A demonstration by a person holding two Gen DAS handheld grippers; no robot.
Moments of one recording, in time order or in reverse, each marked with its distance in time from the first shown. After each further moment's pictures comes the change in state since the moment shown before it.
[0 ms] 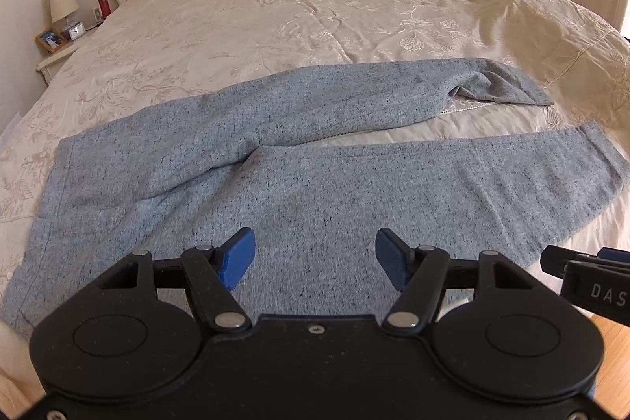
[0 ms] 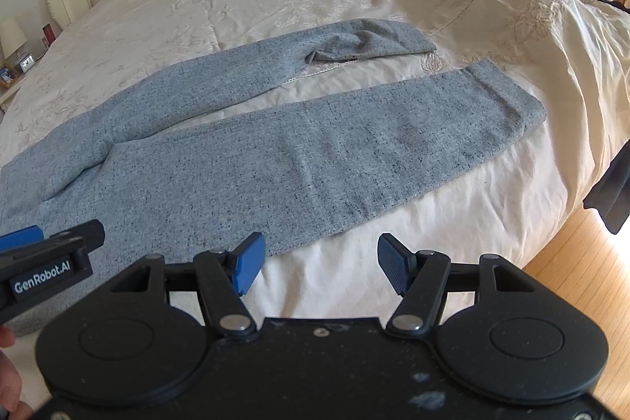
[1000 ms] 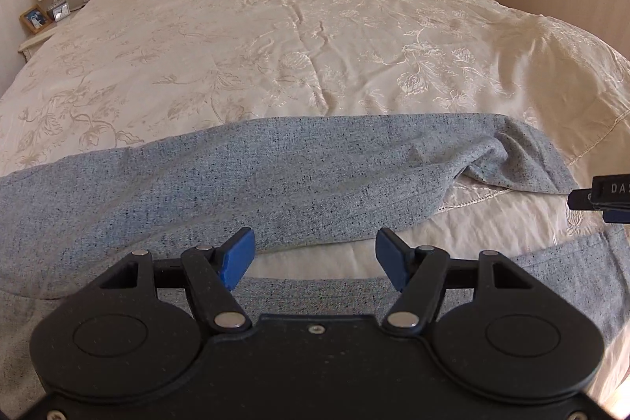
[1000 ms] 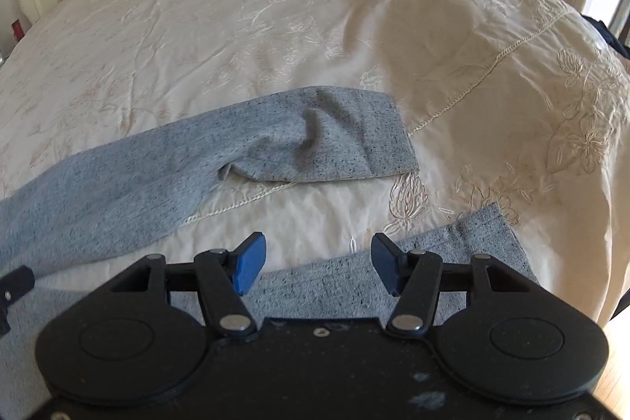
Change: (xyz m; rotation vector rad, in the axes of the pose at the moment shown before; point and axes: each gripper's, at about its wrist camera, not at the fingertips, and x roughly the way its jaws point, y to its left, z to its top) left arm 0.108 -0.036 0.106 -0.107 0.040 -0.040; right arm 0.147 -0.077 0.211 -0.039 0.055 -0.038
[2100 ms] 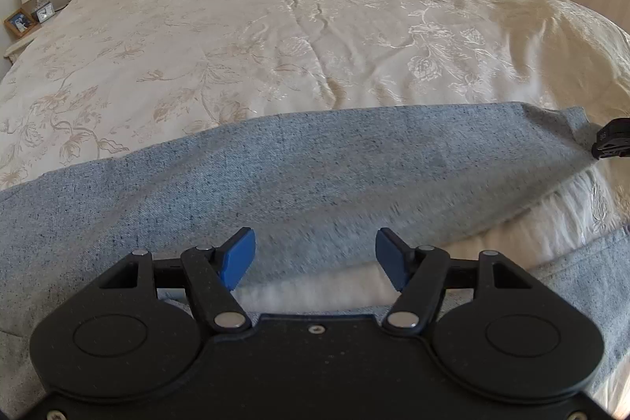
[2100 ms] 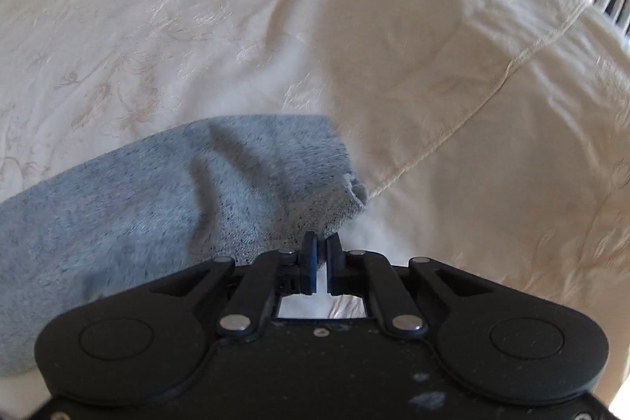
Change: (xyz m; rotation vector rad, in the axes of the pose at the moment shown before) left arm 0.037 0.017 0.019 0.047 0.048 -0.001; right arm 0.137 -0.026 0.082 -0.016 0.012 -0.209
